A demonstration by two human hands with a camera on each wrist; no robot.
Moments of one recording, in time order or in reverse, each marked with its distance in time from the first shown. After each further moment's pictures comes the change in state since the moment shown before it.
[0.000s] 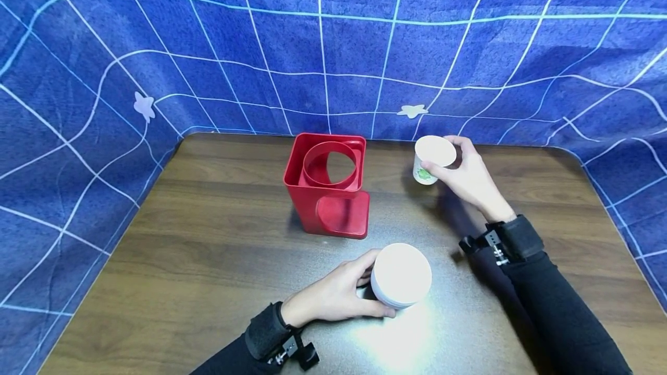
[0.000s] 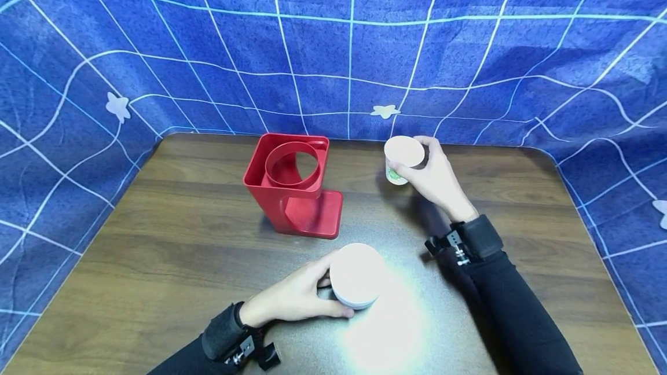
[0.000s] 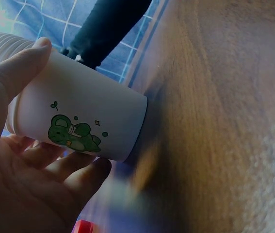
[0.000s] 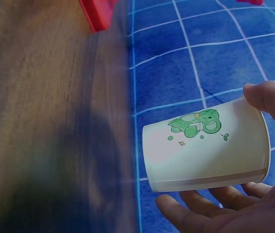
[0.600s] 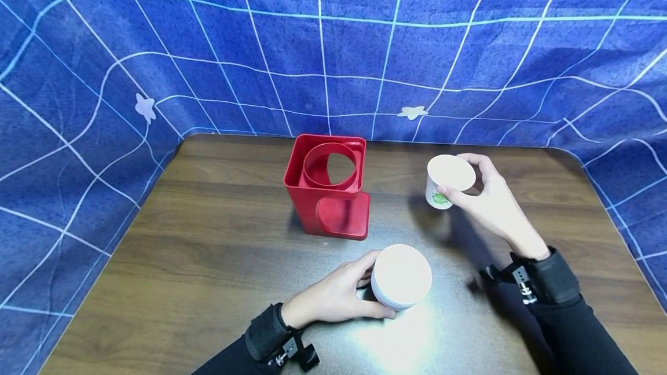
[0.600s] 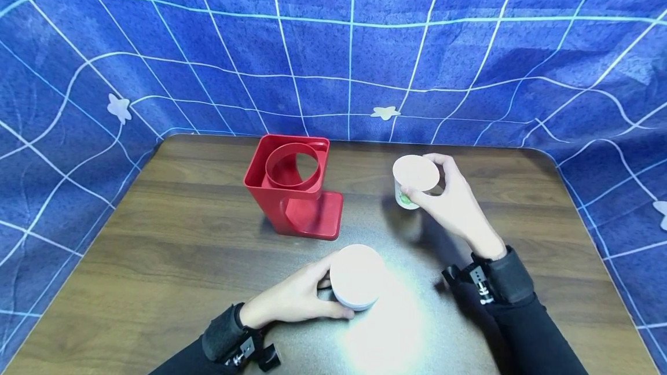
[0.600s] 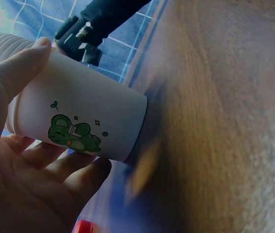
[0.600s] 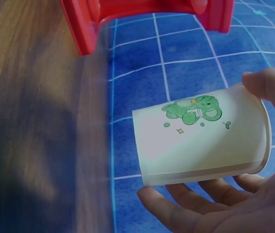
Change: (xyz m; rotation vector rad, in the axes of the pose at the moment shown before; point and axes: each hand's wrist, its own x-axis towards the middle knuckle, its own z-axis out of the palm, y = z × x) left_hand 0.000 0.002 0.000 0.011 0.003 -0.030; right_hand -0.055 -0.009 -0.022 0.006 -0.014 -0.042
